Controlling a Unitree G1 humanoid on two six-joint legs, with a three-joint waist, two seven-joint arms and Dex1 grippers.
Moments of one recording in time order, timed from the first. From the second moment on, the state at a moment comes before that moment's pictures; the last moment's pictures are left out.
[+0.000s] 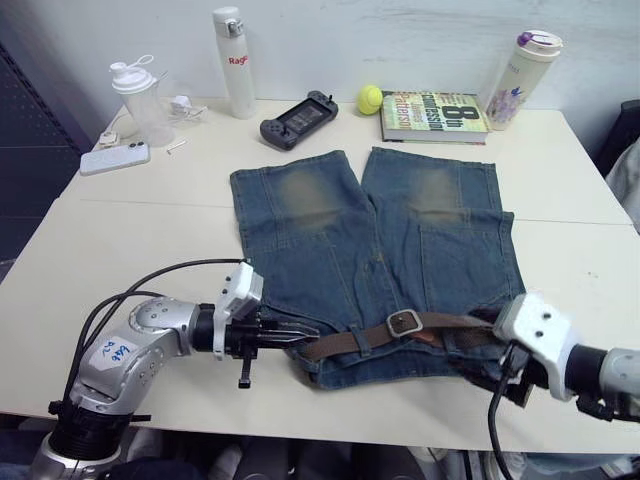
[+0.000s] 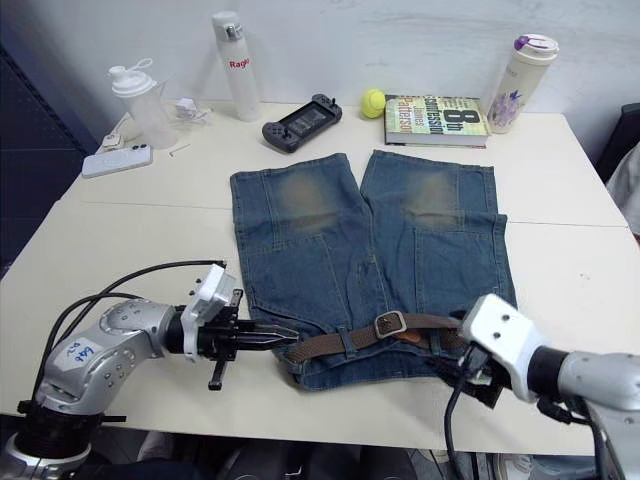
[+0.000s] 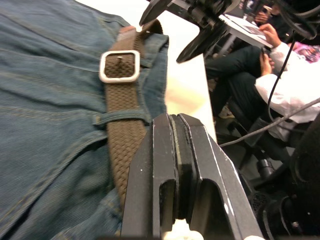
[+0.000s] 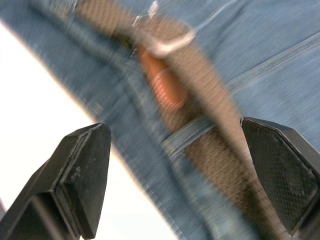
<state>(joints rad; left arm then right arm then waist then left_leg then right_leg) -0.22 0.66 -0.11 -0.43 -0.62 0.67 -1.05 0.35 -0.87 -0.39 -0.90 0.23 0.80 0.96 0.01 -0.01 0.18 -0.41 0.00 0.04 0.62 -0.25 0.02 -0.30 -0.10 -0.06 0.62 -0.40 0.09</state>
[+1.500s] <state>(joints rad) -0.15 0.64 -0.19 -0.38 -0.15 0.27 -0.82 0.17 -0.78 0.27 -0.88 -0.27 0.89 0.37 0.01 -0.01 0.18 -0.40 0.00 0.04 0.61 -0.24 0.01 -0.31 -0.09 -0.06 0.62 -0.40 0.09</state>
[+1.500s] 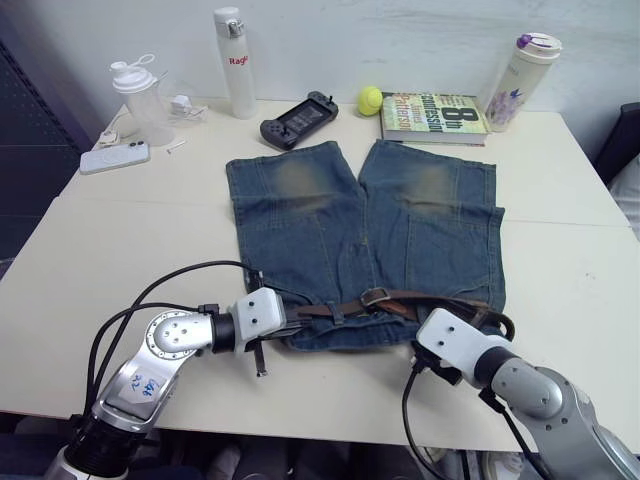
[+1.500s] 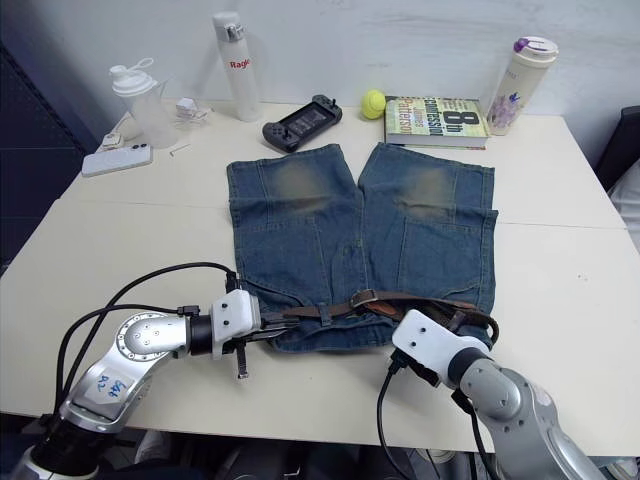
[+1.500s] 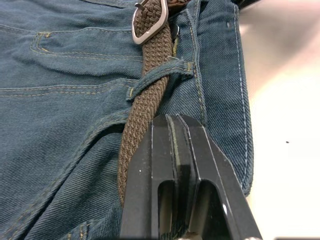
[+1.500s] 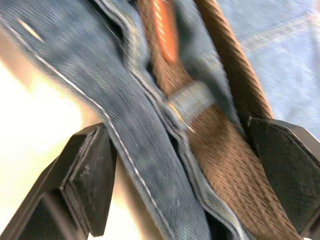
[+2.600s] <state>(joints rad) 0.05 0.68 -0.09 -0.29 -0.04 0.01 -0.66 0.08 -0.63 0.40 -0.85 -0.35 0.97 0.40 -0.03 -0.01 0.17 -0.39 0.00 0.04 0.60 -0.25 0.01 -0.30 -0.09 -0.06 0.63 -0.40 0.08</state>
